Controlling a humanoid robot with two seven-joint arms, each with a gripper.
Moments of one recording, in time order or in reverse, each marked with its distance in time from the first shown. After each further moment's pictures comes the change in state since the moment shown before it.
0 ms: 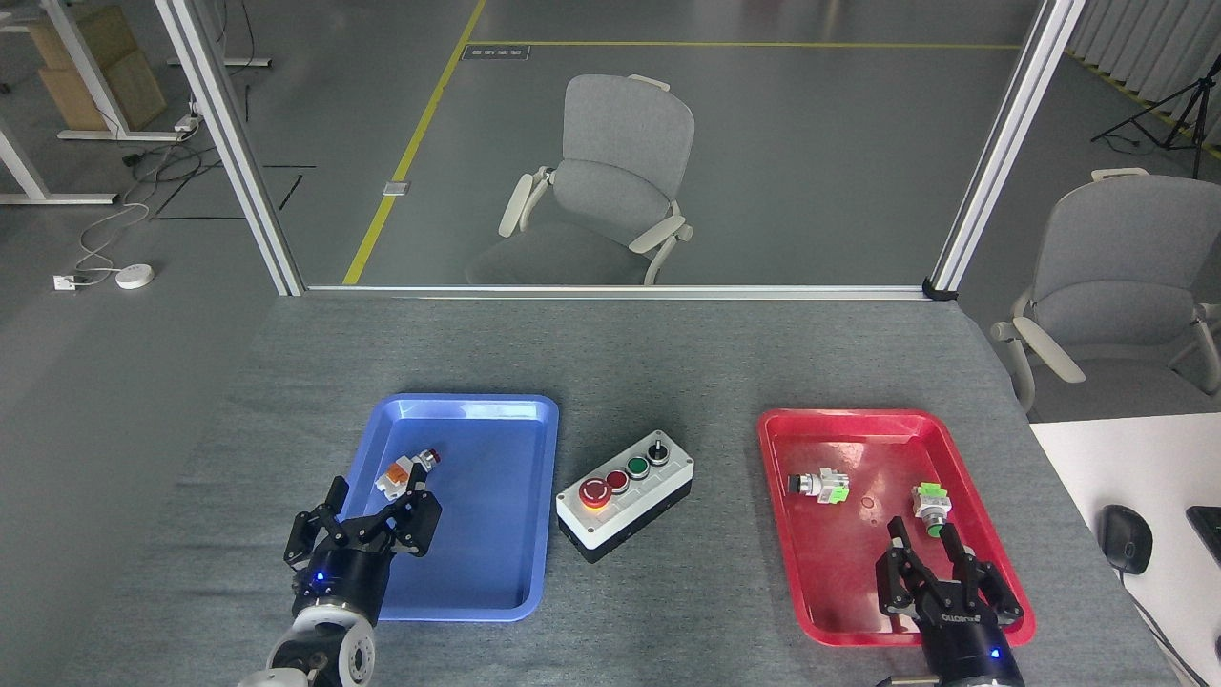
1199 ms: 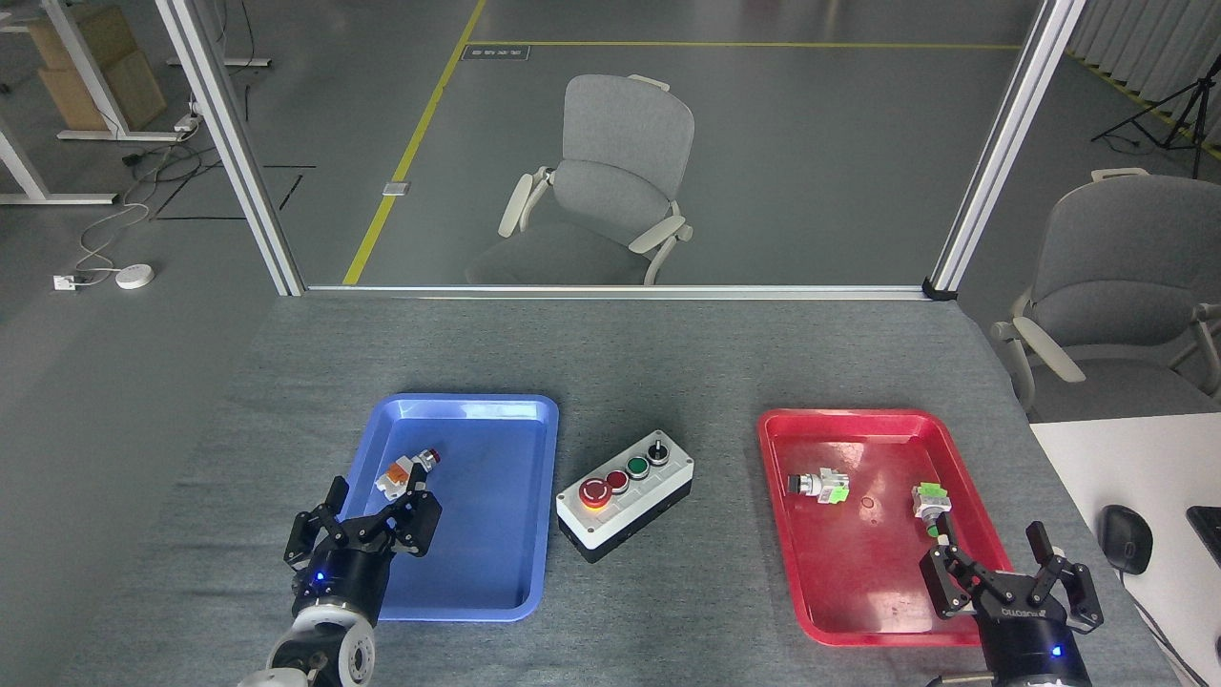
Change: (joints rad) left arm 0.000 0.000 0.000 0.000 0.000 0.000 -0.001; right arm 0.086 -0.081 0.052 -0.198 -0.037 0.137 0.078
